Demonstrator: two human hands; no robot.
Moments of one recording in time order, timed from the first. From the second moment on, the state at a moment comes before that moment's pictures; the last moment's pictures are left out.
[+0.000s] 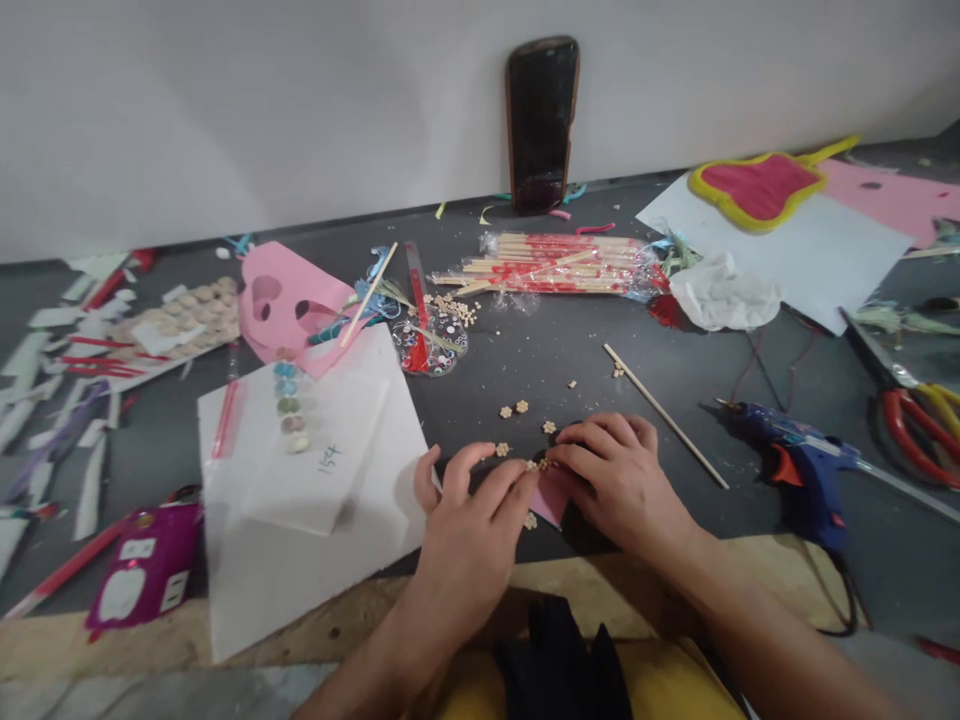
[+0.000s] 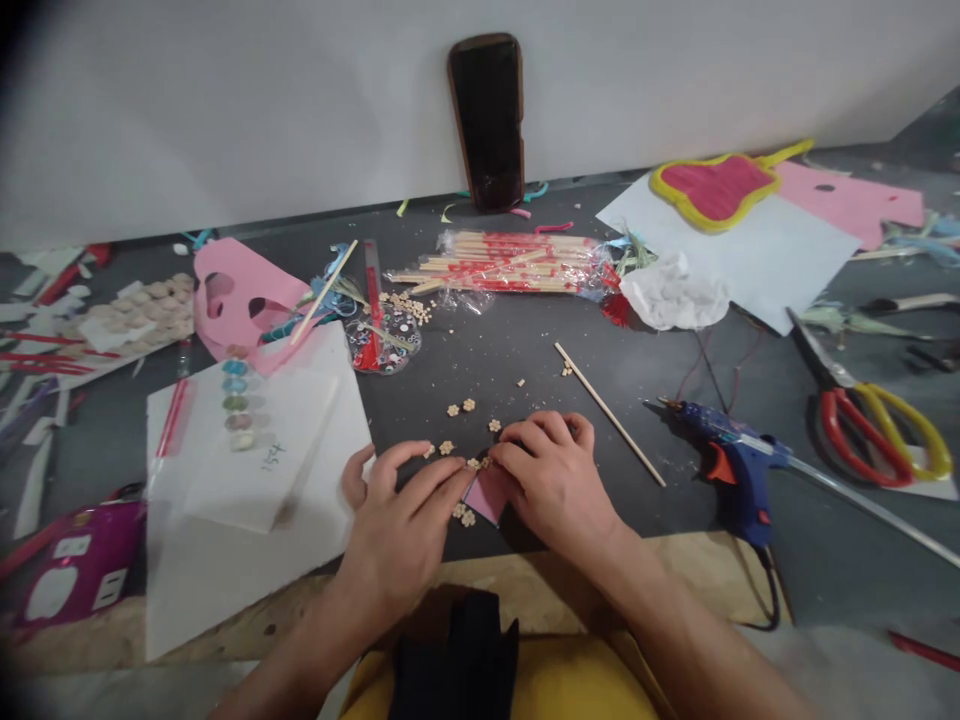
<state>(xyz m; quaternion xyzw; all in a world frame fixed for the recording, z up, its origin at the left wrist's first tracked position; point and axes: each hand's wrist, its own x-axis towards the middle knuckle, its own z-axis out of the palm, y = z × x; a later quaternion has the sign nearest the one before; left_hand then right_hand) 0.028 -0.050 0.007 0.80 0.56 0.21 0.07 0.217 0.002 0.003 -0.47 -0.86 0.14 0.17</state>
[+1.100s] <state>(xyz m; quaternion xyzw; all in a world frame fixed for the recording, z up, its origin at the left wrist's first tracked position) 0.038 -0.055 0.001 0.83 0.53 0.17 0.01 0.249 0.008 0.020 -0.54 -0.82 0.03 0.19</state>
